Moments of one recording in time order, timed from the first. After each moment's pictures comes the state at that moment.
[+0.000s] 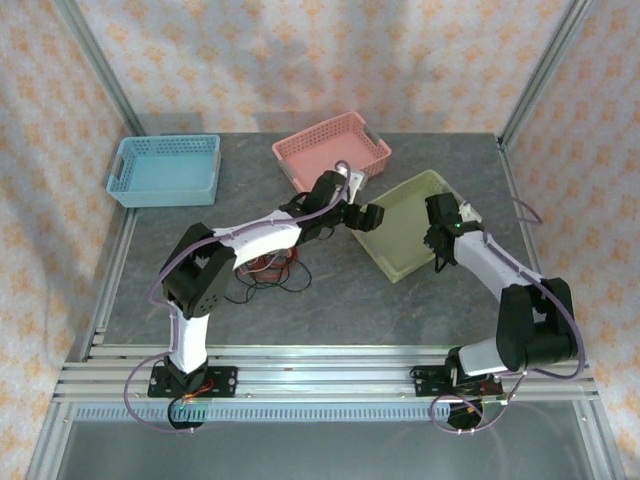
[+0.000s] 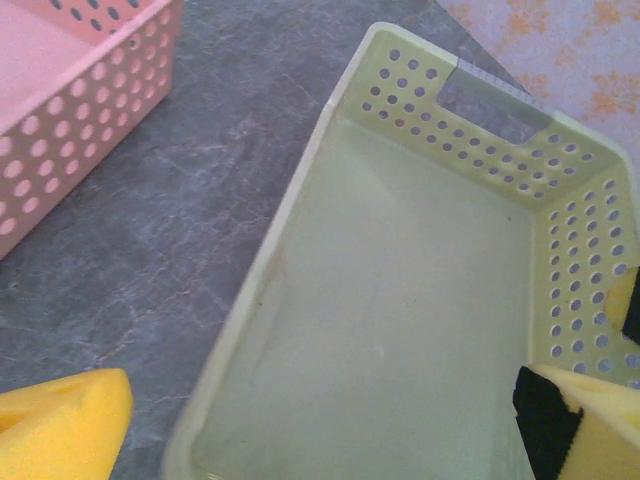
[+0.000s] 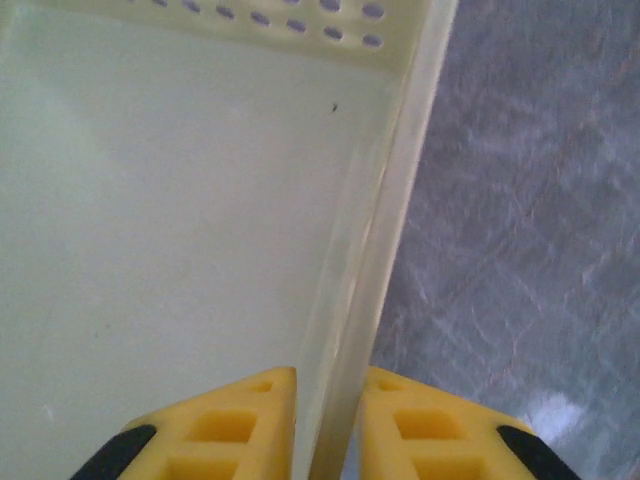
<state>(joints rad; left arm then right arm) -0.66 1.95 1.40 0.00 0.11 -0.32 0.17 1.42 0.88 -0.56 0.35 0.82</state>
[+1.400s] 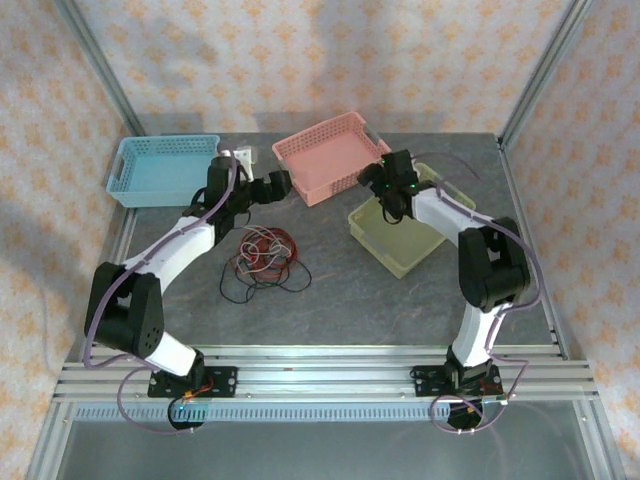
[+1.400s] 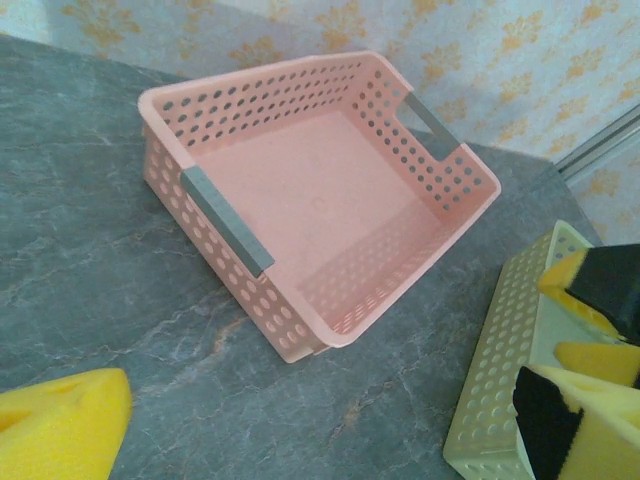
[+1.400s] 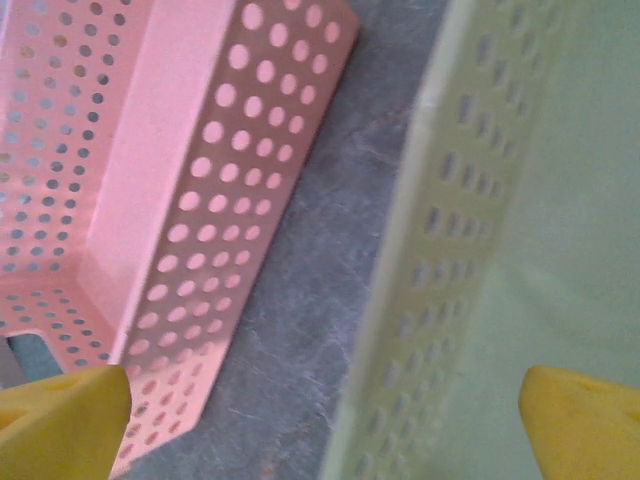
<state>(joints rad) -0.22 1.50 1.02 0.04 0.19 -0.44 0.33 1.86 1.33 -0.28 0.01 1.00</state>
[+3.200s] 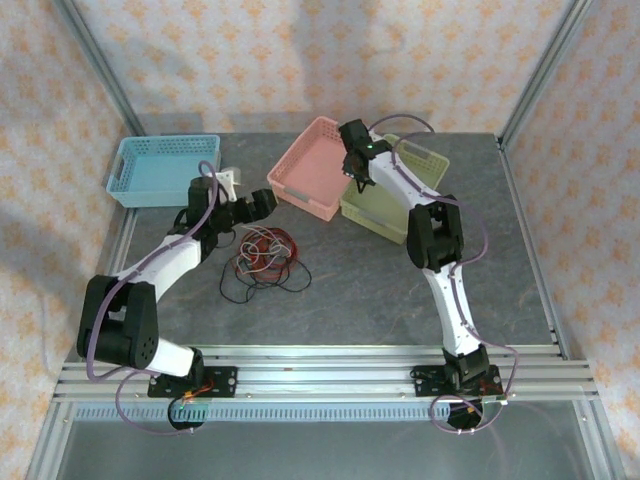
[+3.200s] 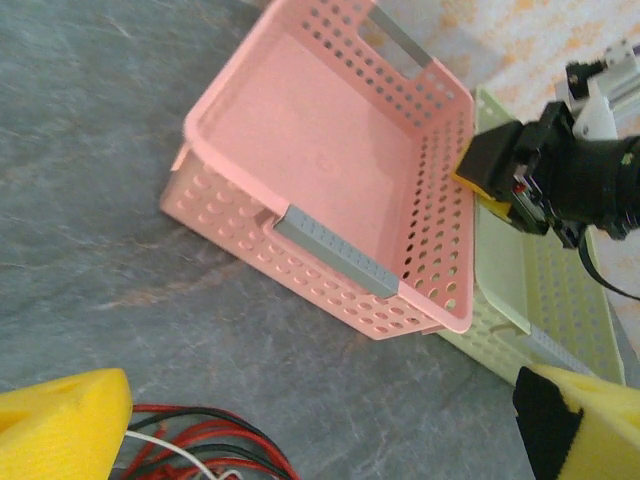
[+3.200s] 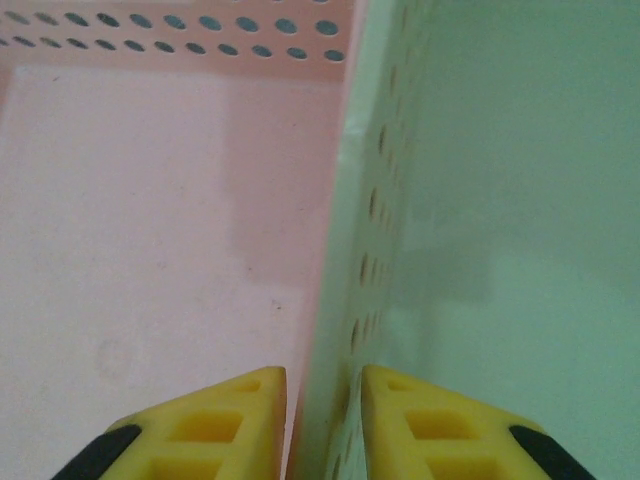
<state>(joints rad) -0.12 1.44 0.82 0.12 0.39 -0.49 0.42 2.41 2.20 -0.80 0.26 0.75</state>
